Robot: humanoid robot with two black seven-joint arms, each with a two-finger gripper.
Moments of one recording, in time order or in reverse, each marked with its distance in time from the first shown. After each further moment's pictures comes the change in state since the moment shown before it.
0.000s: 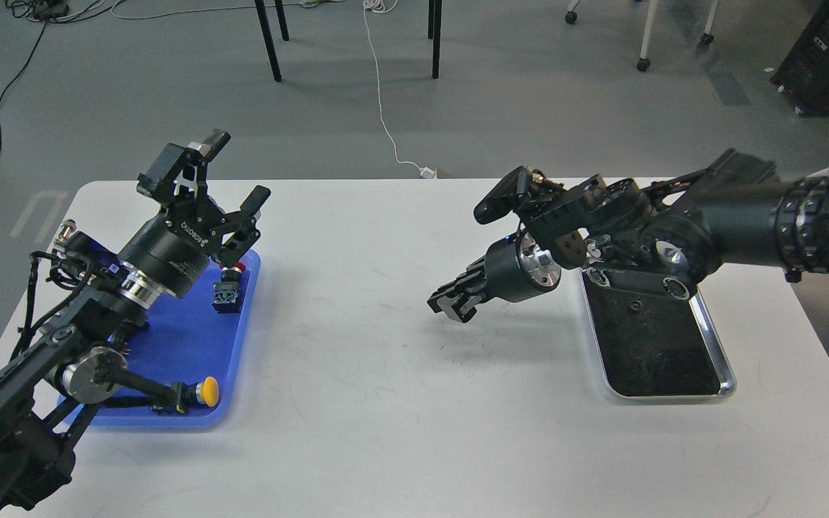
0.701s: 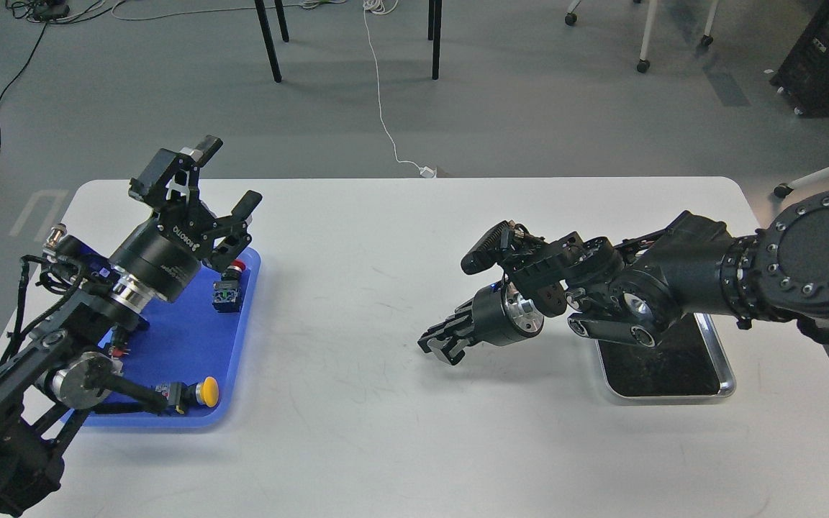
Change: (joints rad) left arm 0.022 0.021 -0.001 0.001 -0.001 -0.001 -0.001; right arm -0.134 0.053 -0.050 -0.078 0.014 -0.063 0.000
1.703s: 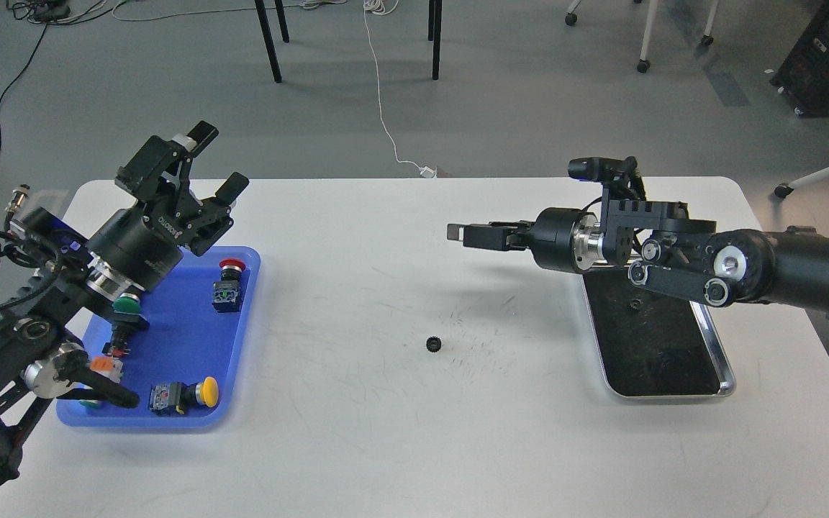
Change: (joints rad) left arm -0.048 0.097 0.029 -0.047 0.261 -0.002 -0.118; right arm -0.177 -0.340 0.488 0.022 0.302 -0.041 0.000
